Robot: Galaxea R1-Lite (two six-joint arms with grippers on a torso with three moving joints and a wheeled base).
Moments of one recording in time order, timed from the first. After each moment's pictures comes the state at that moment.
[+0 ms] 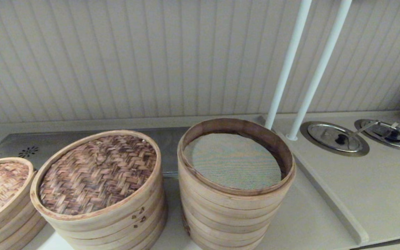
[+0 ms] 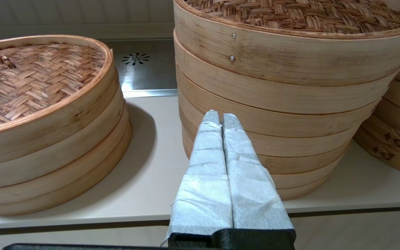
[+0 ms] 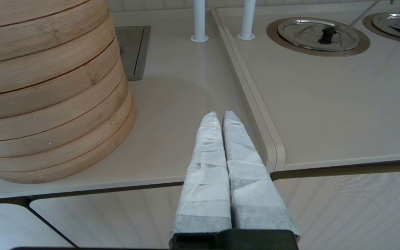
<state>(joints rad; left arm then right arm) -0.02 0.00 0.00 -0.01 0.01 0.01 0.00 0.01 0.00 0.01 -0.01 0.04</state>
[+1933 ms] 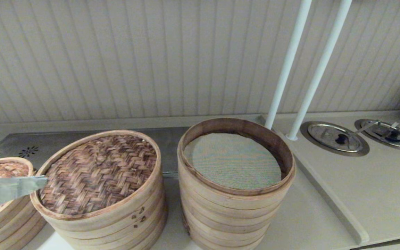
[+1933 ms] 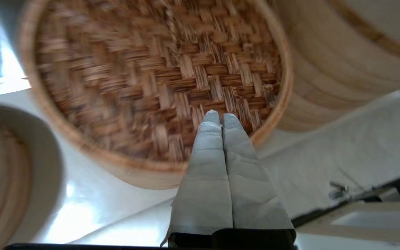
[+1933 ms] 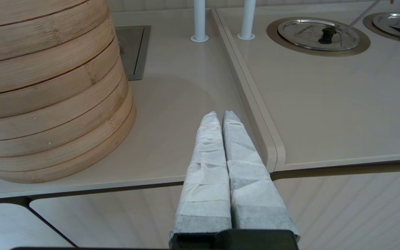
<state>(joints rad) -0.10 1.01 -0.86 0.38 -0.34 0.01 0.00 0.01 0.00 0.01 -0.01 0.04</state>
